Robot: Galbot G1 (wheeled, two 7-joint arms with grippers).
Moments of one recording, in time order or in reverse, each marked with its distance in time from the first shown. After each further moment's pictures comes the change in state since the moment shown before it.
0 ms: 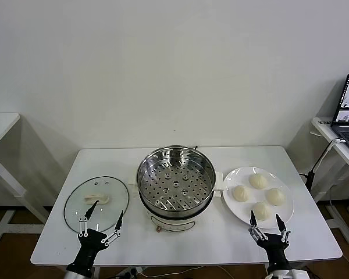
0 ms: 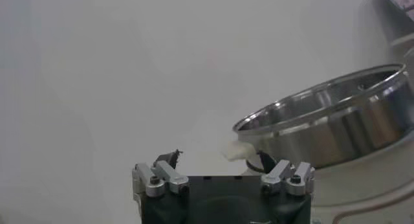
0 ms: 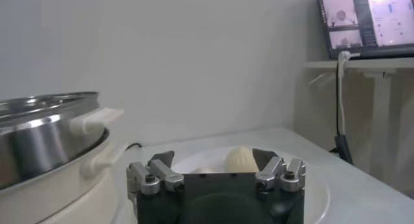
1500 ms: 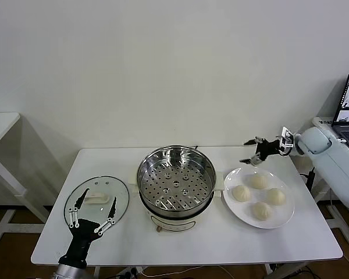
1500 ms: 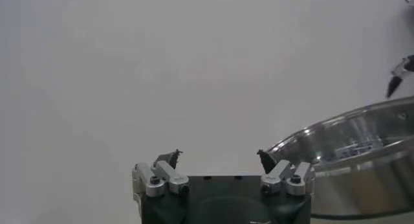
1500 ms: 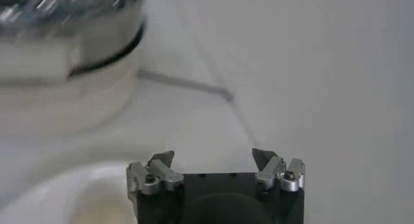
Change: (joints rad) left arm 0.007 -0.019 -0.041 -0.092 -0.001 0.032 -0.032; right arm 1.611 -0.342 -0.990 -1.100 -0.418 -0.152 -1.418
